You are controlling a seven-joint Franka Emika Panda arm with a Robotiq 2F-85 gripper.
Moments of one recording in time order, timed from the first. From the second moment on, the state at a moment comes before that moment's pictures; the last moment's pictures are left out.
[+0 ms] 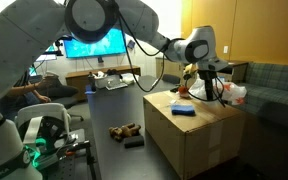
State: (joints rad) arm 0.05 0.86 -0.05 -1.18 0.02 2.30 0.83
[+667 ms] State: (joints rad) arm 0.05 0.91 -0.05 -1.10 0.03 2.22 0.82
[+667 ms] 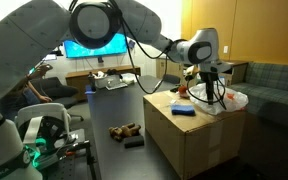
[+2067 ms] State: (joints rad) arm 0.28 0.77 -0.07 -1.21 -0.10 2.16 0.82
